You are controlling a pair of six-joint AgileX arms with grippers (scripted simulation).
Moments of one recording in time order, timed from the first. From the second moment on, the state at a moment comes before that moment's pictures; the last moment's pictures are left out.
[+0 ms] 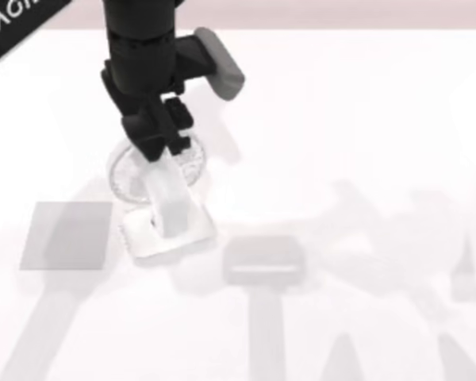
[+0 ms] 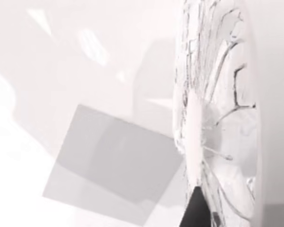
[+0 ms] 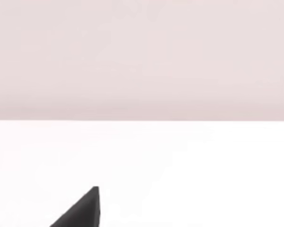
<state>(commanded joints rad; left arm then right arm) -0.50 2.14 2.11 -1.62 -0.03 0.68 0.00 0.00 0.00 0.00 0.00 0.00</state>
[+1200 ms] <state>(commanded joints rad) -0.23 1.81 1.69 -1.45 -0.03 -1.55 0.00 0.00 0.00 0.00 0.00 0.00</state>
